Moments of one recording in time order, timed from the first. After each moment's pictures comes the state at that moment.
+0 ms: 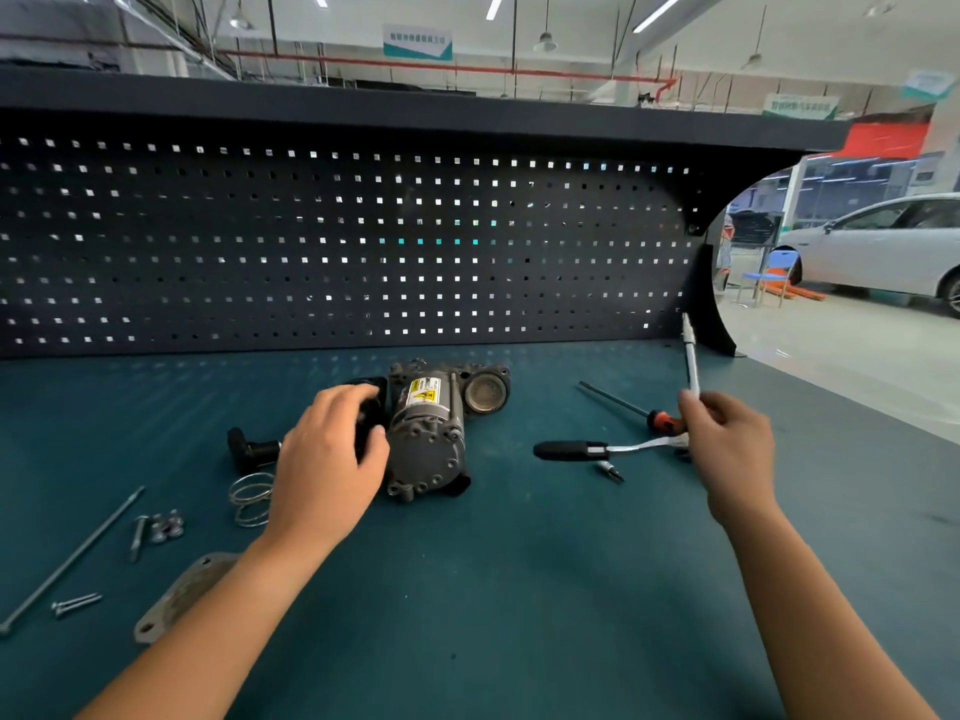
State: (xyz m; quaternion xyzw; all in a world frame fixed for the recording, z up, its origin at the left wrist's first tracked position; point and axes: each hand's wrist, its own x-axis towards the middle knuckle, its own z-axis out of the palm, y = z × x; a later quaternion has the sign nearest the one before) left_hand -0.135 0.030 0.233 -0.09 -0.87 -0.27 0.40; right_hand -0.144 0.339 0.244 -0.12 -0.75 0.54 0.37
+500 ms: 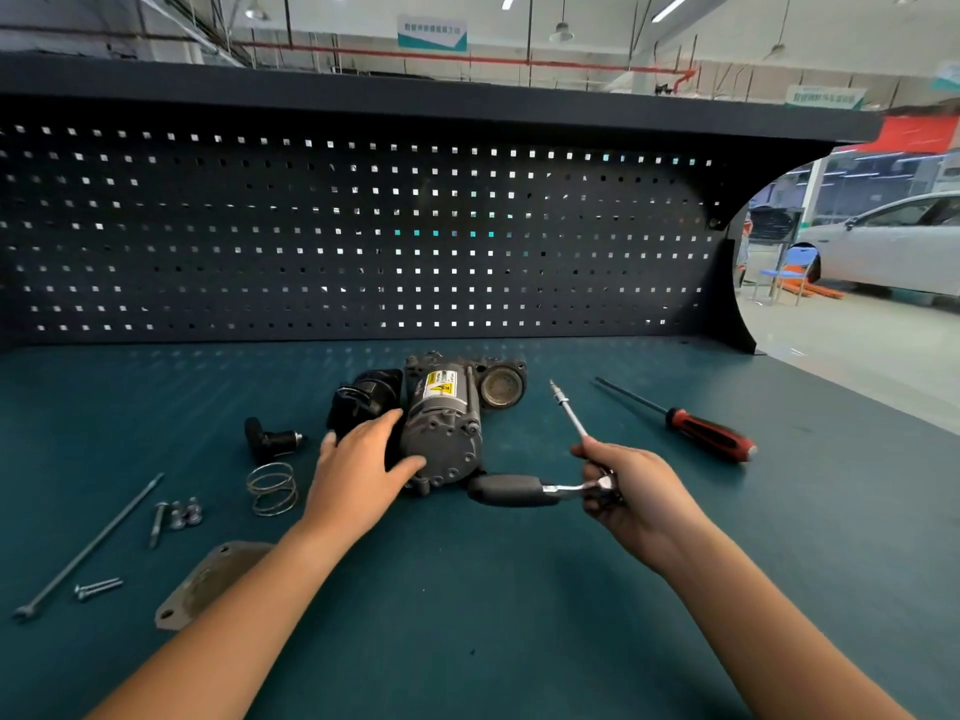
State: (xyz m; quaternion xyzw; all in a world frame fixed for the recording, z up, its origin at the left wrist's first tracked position) left_hand -0.167 0.024 0.206 -0.04 -0.94 -0.23 0.25; right_hand -0.128 0.260 0.233 -0.10 -0.58 0.81 0.01
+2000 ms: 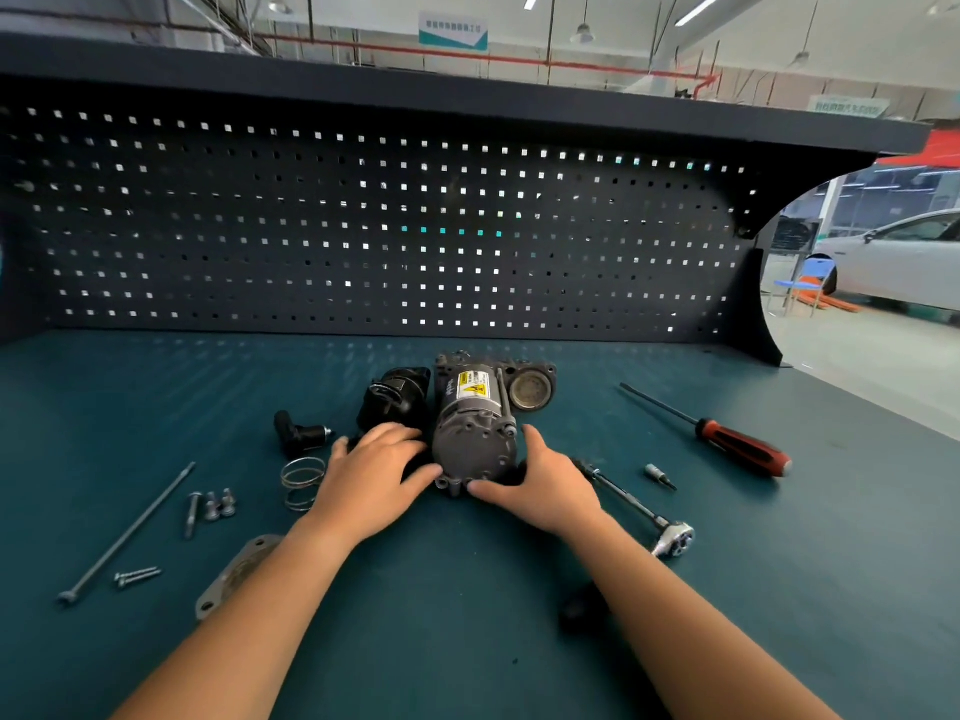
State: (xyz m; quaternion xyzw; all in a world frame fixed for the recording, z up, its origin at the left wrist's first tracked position) left_hand -0.177 -0.003 0.197 -0.10 -0.97 -0.10 0.19; right_hand -0.180 0.191 0.205 0.05 -0.96 0.27 0.05
